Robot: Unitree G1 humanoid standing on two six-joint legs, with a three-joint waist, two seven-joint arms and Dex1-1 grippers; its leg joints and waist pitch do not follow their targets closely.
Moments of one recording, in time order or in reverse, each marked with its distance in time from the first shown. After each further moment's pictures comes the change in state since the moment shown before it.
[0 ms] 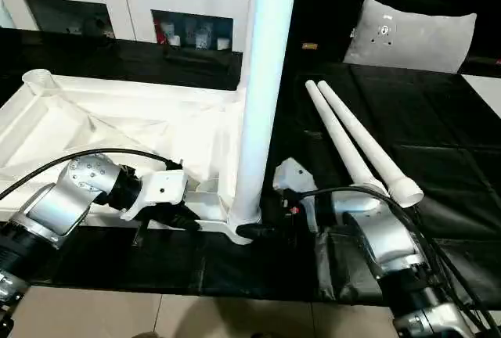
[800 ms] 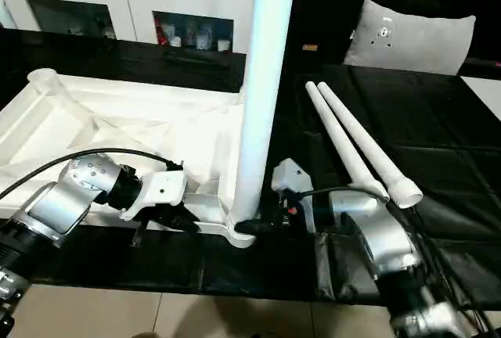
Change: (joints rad) left arm -0.003 -0.022 0.008 0.004 -0.008 0.074 0.011; right arm 0.052 0.048 -0.037 -0.047 0.056 0.100 -0.036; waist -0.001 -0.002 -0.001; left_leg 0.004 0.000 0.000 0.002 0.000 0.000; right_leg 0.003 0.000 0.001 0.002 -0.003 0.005
